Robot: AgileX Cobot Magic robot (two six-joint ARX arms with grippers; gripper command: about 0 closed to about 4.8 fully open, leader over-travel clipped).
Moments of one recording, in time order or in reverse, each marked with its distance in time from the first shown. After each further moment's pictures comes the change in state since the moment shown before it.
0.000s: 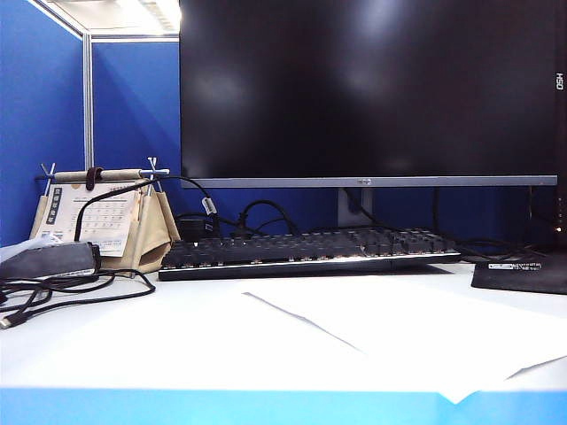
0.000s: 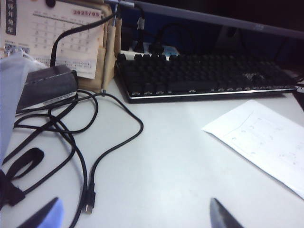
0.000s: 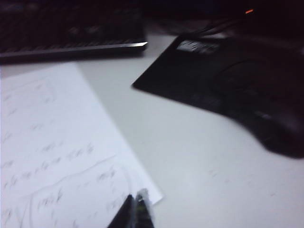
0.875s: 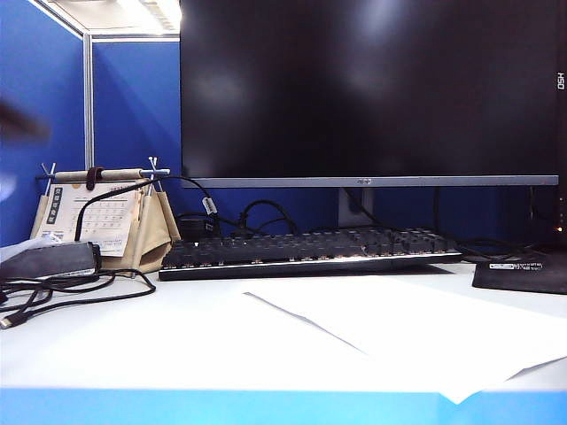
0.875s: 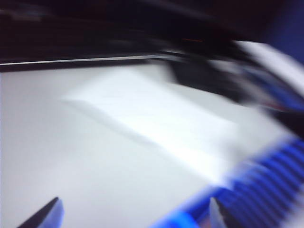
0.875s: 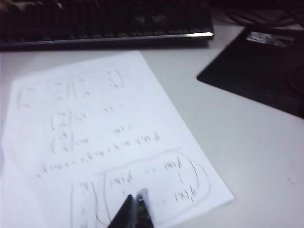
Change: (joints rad) left arm 0.000 0.000 0.004 0.011 0.523 -0.112; right arm 0.001 0.000 0.000 0.003 -0.243 -0.002
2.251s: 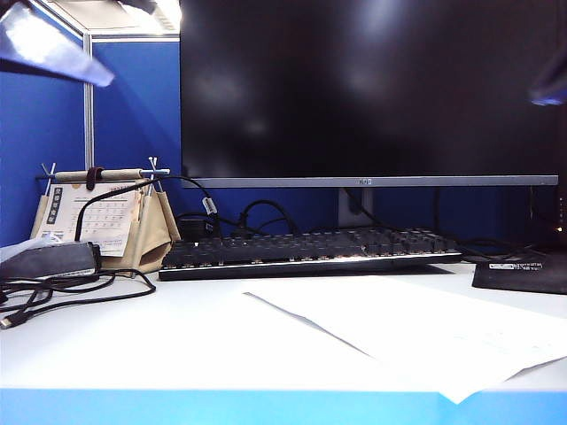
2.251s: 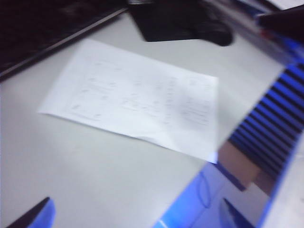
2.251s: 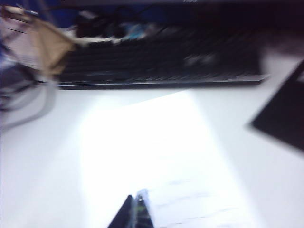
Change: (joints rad) left arm 0.000 0.752 0.647 -0.266 0.111 0.295; right arm -0.267 0.400 0.421 -0.043 -0.471 0.027
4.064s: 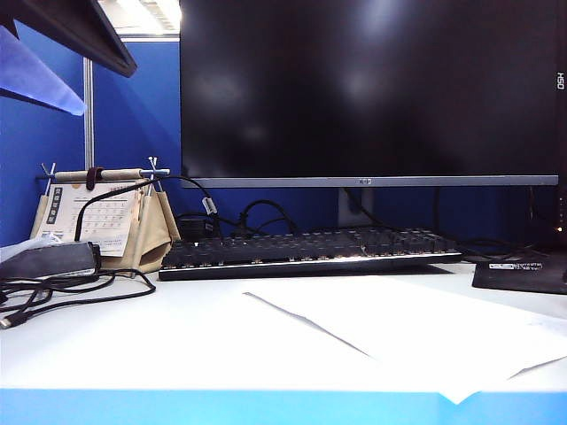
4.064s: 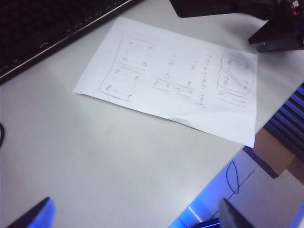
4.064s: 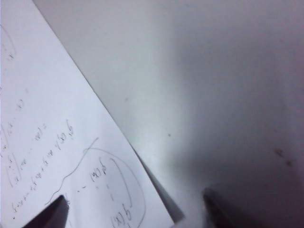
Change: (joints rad) left arm 0.000 0.021 0.000 -0.052 -0.112 0.067; right arm -0.641 0.843 0.106 0.000 -0.542 0.027
